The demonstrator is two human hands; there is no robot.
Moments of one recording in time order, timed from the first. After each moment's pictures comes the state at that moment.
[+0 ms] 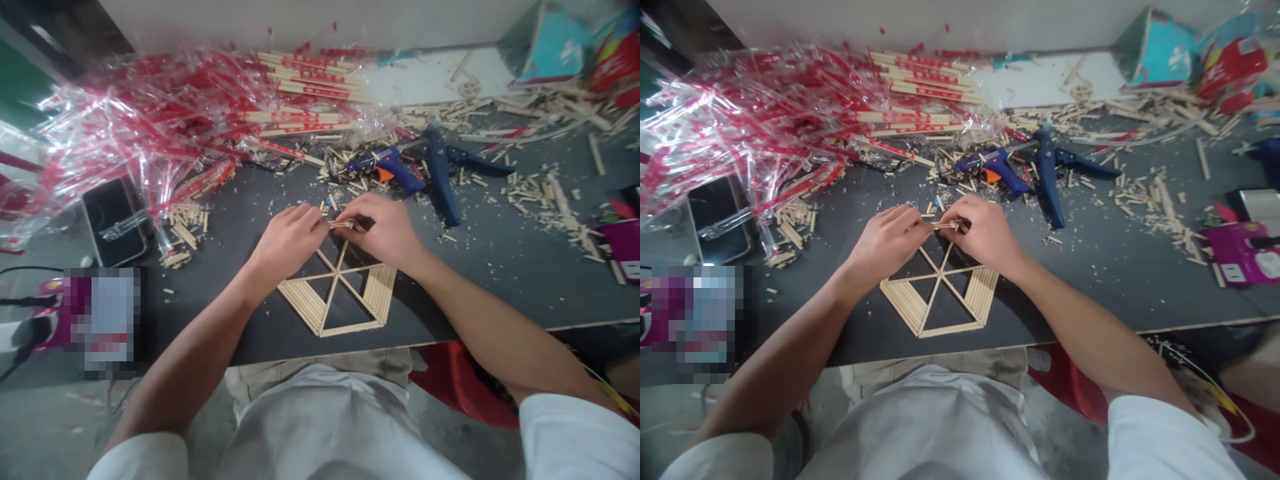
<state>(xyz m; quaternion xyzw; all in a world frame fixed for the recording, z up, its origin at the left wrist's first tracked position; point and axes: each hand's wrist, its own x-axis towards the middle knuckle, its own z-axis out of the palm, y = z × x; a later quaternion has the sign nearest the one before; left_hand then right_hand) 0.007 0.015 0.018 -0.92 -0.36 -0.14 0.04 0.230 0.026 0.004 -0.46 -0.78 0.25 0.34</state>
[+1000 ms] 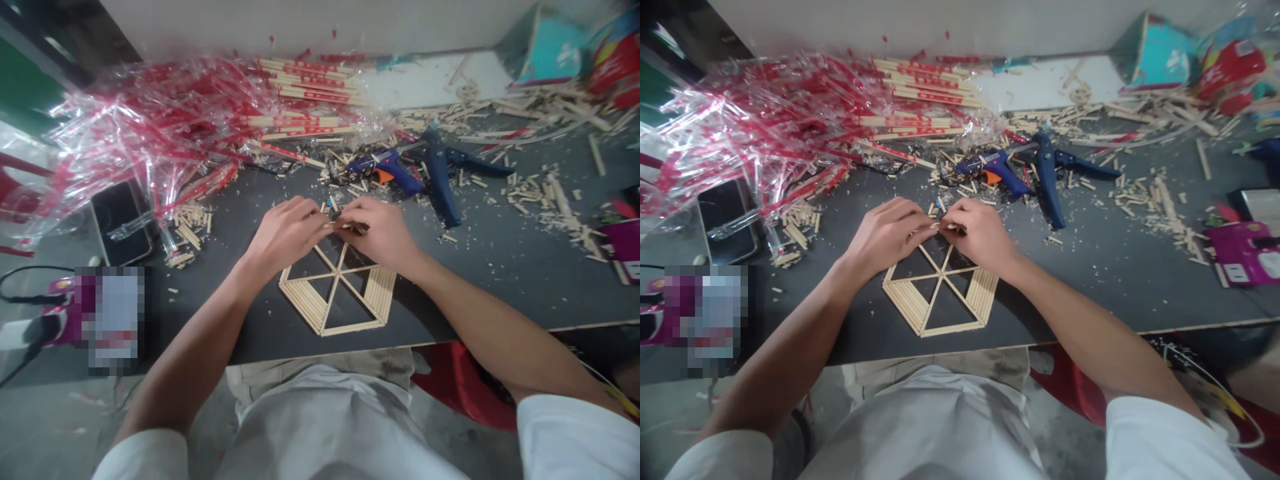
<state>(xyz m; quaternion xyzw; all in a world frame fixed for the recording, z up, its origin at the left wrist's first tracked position) -0.003 0.029 0.014 -0.91 -0.35 -0.22 -0.03 0.227 0.026 0.002 -0.42 -0.82 0.20 0.32</state>
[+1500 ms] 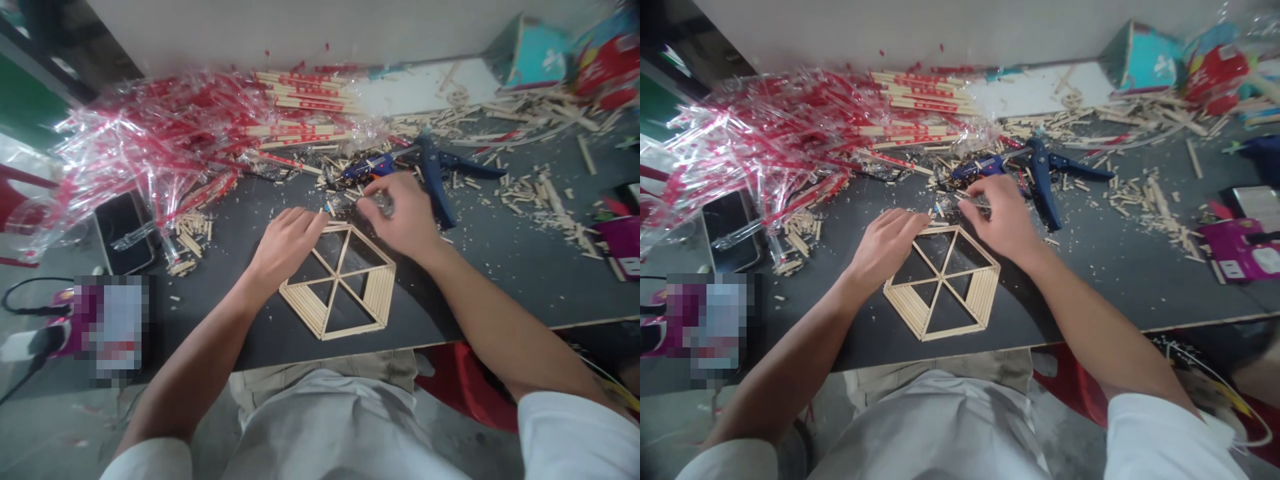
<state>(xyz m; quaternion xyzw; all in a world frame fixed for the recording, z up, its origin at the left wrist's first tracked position) 0.003 0.018 0.014 -0.90 -0.37 -0.22 0.02 0.258 0.045 -0.001 -0.50 -0.78 0.08 0.36</state>
